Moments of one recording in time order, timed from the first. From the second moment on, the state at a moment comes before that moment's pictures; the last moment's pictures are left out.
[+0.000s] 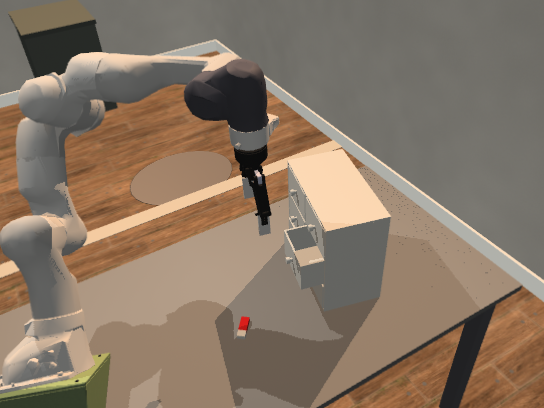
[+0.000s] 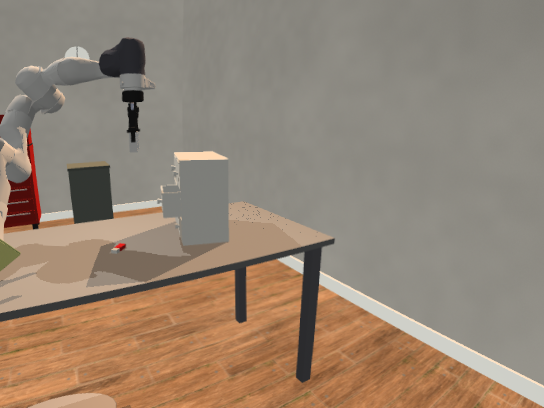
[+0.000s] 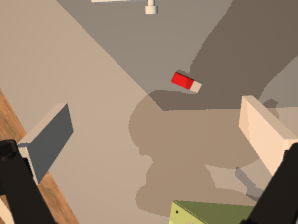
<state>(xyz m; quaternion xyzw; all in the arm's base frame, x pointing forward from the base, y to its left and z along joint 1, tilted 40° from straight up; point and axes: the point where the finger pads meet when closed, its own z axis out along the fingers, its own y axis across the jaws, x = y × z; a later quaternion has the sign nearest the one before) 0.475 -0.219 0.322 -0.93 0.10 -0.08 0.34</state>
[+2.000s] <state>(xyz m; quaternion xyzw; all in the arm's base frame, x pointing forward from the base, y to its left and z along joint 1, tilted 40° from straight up) 0.431 -0.198 0.313 -0.82 0.45 0.06 0.35</state>
